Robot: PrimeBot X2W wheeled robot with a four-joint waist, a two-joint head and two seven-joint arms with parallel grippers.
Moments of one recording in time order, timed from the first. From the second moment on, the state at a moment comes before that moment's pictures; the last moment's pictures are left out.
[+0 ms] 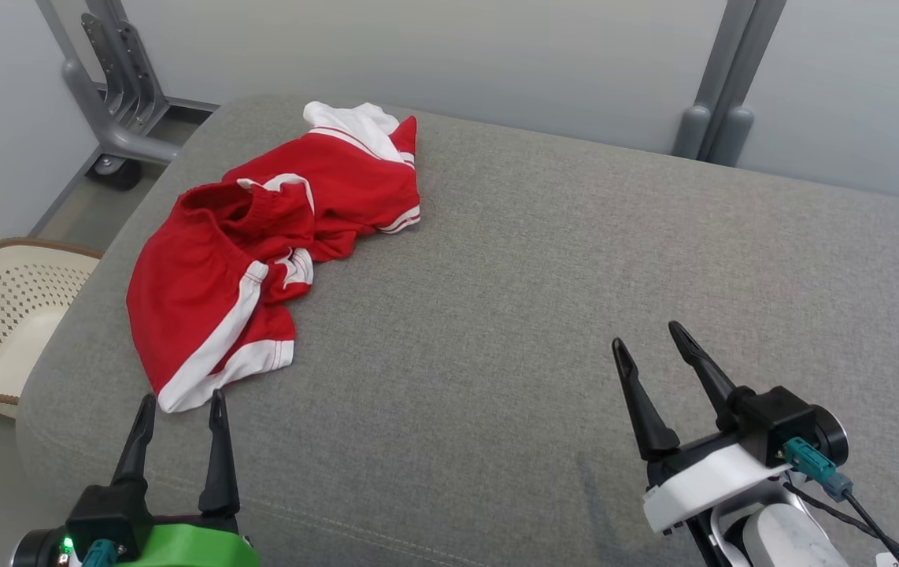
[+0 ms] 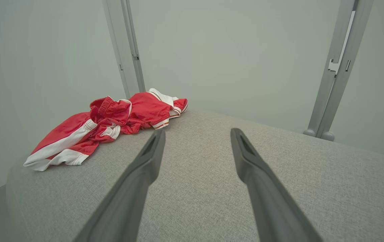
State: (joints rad) left arm 0.13 0.05 -0.10 0.01 -0.20 0.09 -0.25; right arm 0.03 -0.06 0.29 0.09 0.12 0.03 -0.25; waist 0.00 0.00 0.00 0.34
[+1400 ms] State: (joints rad) left arm -0.40 0.12 0.08 0.43 -0.30 0.10 -0.01; right arm -0.19 -0.16 0.28 0.01 0.04 0.06 -0.25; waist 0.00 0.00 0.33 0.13
